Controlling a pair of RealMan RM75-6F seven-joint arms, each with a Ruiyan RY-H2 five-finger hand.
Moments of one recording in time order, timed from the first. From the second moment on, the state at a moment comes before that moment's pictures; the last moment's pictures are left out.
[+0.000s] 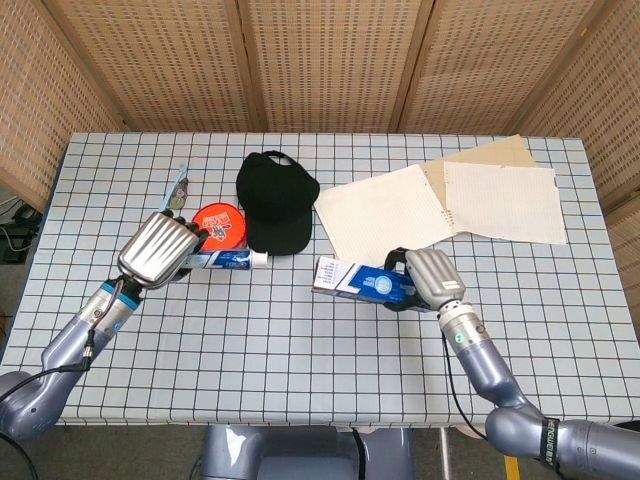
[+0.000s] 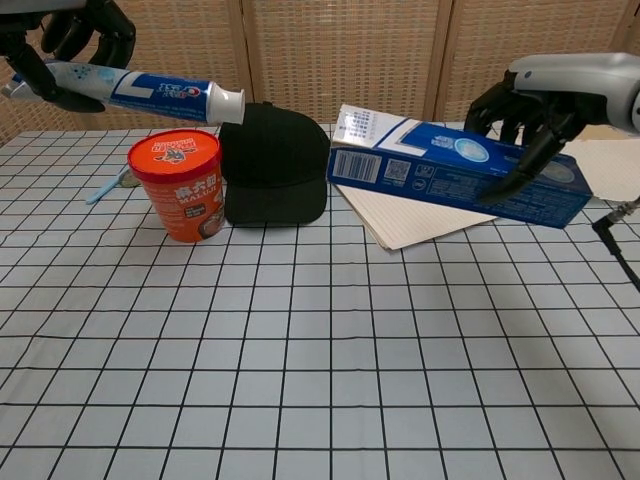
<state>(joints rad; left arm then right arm) -0.75 -1.02 -0.23 -1.87 1.20 0.94 0.63 0.67 -1.29 0.34 -1.86 -0.86 0.95 -0.35</state>
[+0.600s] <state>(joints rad) -0.98 -1.06 -0.25 -1.84 0.99 0.83 0.80 0.76 -1.27 0.36 -1.81 -0.76 0.92 -0.31</state>
